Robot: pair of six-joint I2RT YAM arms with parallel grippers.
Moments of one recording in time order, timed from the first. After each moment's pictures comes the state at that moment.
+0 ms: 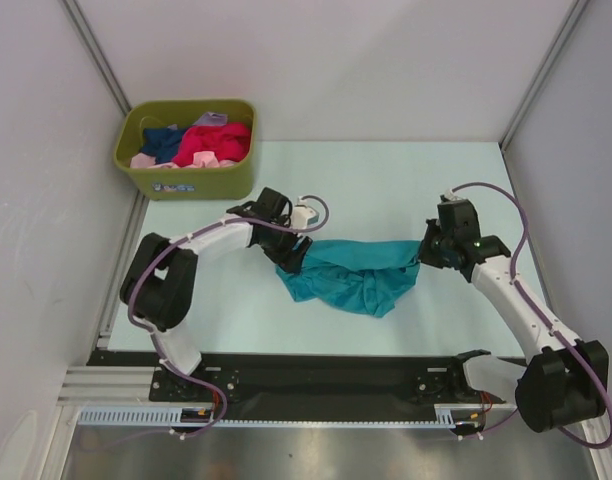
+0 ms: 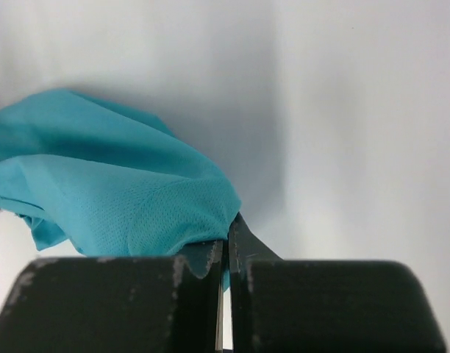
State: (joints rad) left arm -0.49 1.75 1.14 -0.52 0.34 0.25; right arm 0.24 1.15 0.88 -0.60 0.01 0.48
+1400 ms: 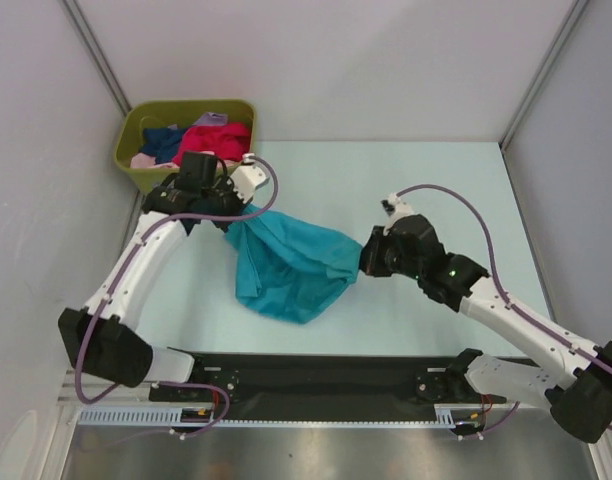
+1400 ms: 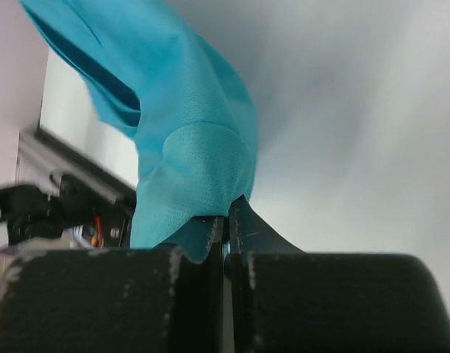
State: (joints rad) left arm -0.27 1.32 1.36 -0.82 0.20 0.60; right arm 0.77 1.06 0.89 -0.39 -0.04 0.66
